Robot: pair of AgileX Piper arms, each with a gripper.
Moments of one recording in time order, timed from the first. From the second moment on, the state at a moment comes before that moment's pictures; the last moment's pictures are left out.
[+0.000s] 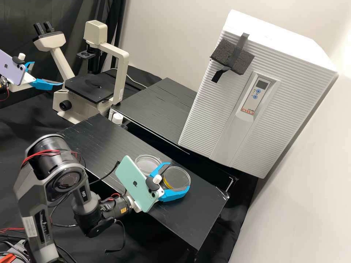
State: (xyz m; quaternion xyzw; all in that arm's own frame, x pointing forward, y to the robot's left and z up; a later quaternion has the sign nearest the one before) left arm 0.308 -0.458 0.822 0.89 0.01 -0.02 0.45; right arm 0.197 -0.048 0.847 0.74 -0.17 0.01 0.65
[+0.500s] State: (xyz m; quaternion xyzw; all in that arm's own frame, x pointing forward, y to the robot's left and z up) left arm 0.308 -0.458 0.822 0.89 0.01 -0.02 0.45; right arm 0.189 -0.040 0.850 0.74 -0.17 0.03 0.65
